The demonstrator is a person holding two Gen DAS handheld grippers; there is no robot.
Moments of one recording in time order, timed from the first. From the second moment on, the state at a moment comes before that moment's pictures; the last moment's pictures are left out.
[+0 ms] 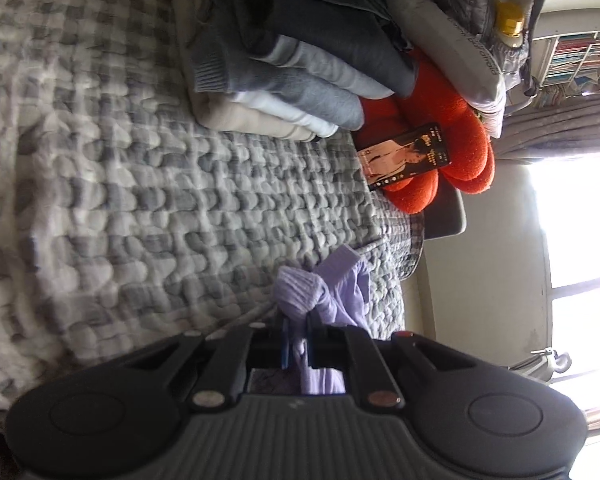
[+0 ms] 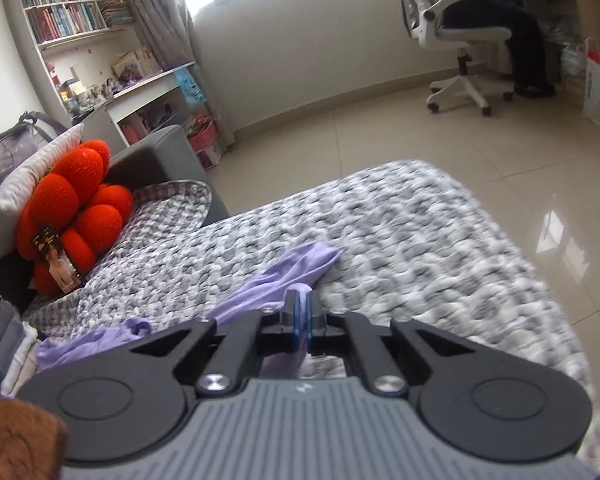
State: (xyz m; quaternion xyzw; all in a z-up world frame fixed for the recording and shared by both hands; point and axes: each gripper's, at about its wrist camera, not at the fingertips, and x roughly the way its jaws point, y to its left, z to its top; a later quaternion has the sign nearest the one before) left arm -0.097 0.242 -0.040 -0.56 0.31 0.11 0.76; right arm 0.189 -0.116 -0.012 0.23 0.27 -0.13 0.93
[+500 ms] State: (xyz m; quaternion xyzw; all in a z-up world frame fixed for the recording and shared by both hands) left arm -0.096 0.233 -0.053 -0.46 0.43 0.16 0.76; right arm 0.181 -0.130 -0.044 0.22 0.35 -0.18 0.89
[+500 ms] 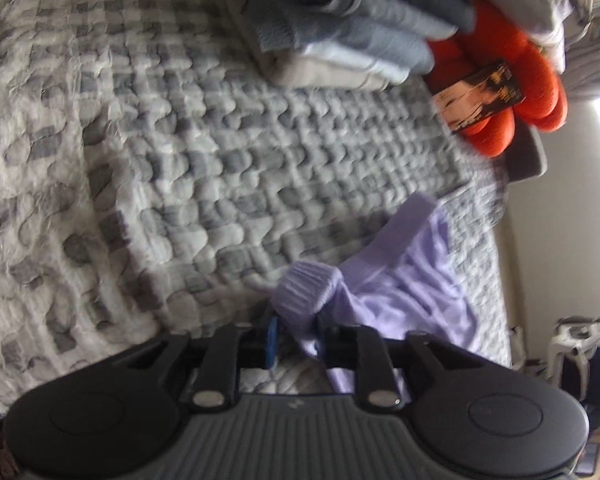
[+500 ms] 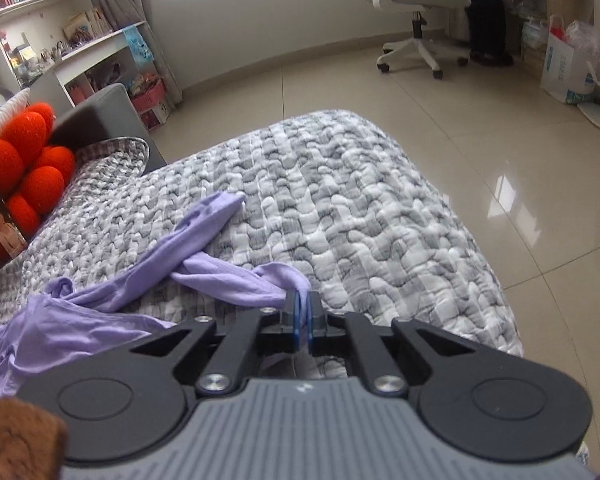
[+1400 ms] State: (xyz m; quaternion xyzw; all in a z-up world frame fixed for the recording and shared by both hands) left arm 0.011 0.208 -0.049 -0.42 0.35 0.10 0.83; right arm 0.249 -0.124 -0.048 0.27 0.31 -0.14 0.90
